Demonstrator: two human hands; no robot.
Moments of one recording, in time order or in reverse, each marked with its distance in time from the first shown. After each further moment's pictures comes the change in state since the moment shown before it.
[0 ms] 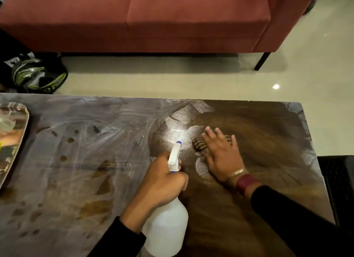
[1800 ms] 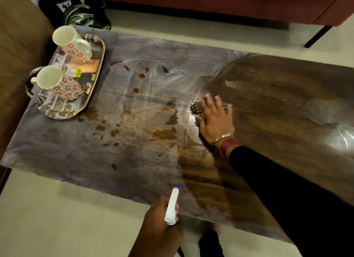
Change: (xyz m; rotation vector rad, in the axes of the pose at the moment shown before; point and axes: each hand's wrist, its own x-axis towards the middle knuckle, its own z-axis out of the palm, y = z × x) left_hand -0.230 -0.239 -0.086 -0.086 0.129 -0.228; right_hand -0.003 -0.234 0.077 -0.110 -0.053 0.013
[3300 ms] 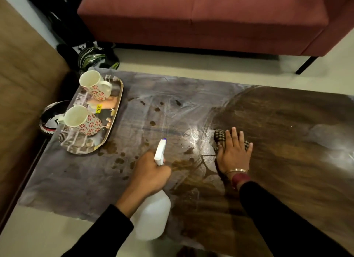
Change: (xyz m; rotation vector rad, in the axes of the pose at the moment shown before) left_hand 0.101 0.115 -0.127 0.200 0.174 0.094; right_hand -0.014 -0.023 0.010 0.147 0.056 0.392
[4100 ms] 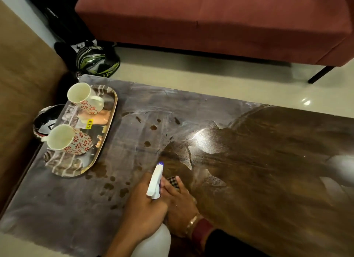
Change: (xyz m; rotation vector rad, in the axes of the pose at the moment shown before) left_hand 0.028 0.032 0.011 -0.168 0.022 -0.043; right_hand -0.052 -0.110 0.040 -0.148 -0.269 -0.925
